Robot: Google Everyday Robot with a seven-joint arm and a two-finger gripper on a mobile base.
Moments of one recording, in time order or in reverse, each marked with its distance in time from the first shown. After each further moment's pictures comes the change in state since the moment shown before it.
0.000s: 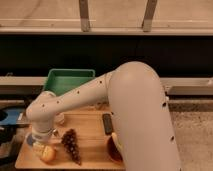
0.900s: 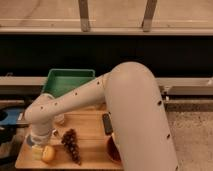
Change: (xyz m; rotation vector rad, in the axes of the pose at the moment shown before) arm 0.001 0.010 0.013 -0.025 0.006 -0.003
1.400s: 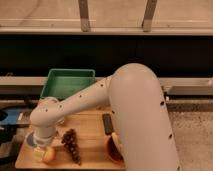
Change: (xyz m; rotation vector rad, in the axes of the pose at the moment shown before) arm 0.009 0.003 0.016 -0.036 -0.030 0.022
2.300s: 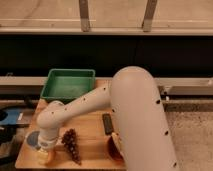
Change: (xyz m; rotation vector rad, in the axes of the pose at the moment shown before) arm 0.010 -0.006 0.023 -0.036 -0.020 0.034
